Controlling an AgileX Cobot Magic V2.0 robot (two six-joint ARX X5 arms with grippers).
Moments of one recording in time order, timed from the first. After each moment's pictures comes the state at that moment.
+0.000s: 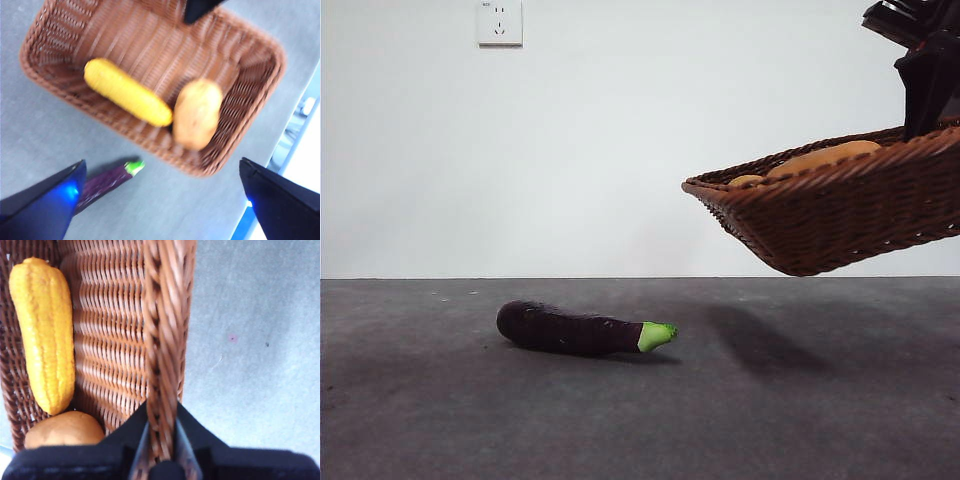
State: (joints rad) left arm -0.91 1.76 2.13 -1.32 -0.04 0.07; right arm 0.03 1.61 1.51 -1.21 -0.40 -0.01
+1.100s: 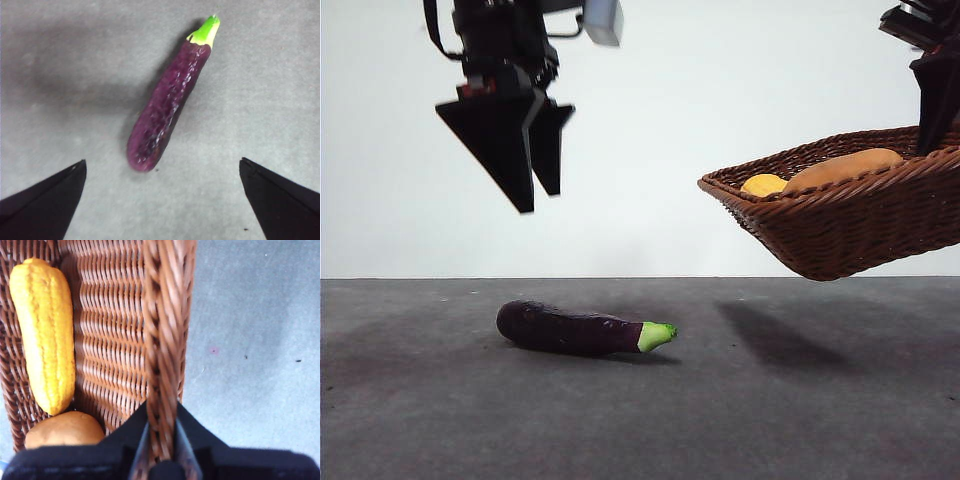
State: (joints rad) left arm -0.58 1.78 1.60 -1.08 0.00 0.98; right arm -0.02 1.61 1.51 -1.18 -0.39 -0.05
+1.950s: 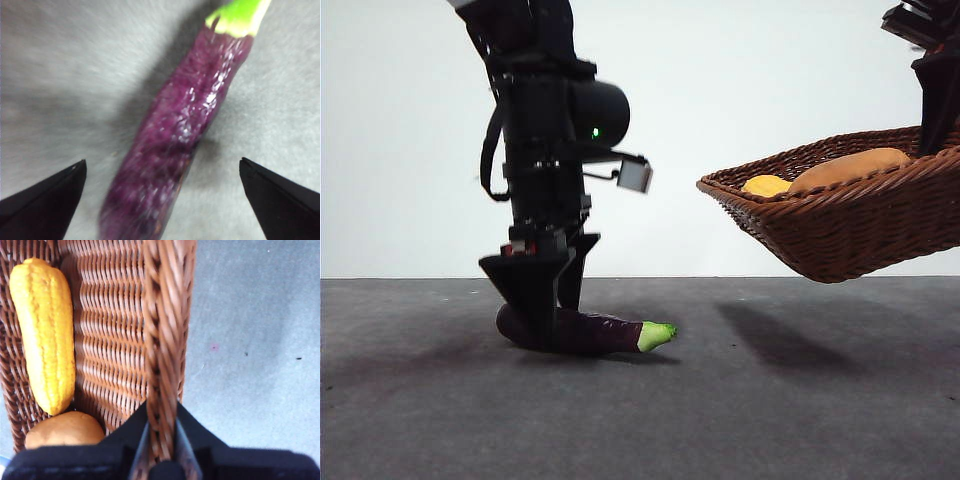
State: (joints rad) left arm -0.58 2.05 1.60 -0.95 -0.01 1.00; right arm -0.02 1.61 1.51 -1.20 -0.39 -0.07
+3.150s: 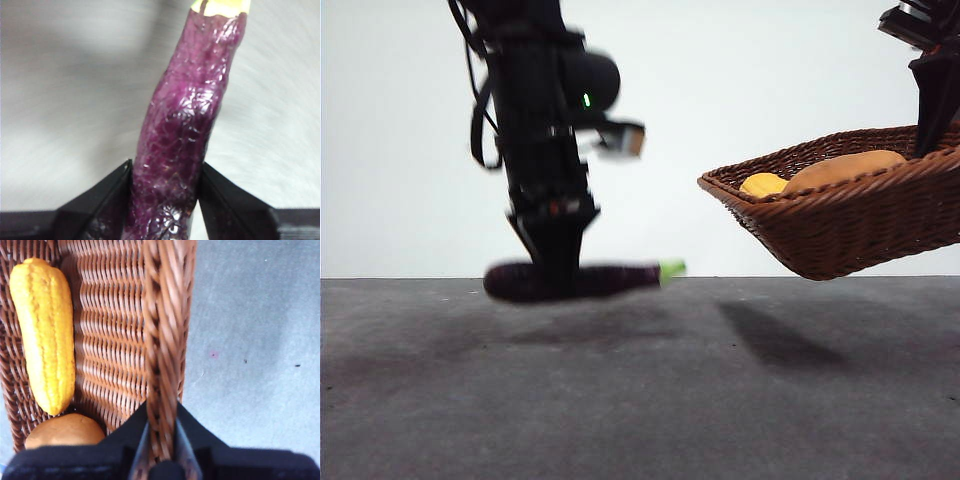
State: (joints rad) left arm -0.56 1.96 1.60 -0.93 -0.02 0.53; right arm -0.02 1.61 1.51 -1.17 -0.39 -0.05
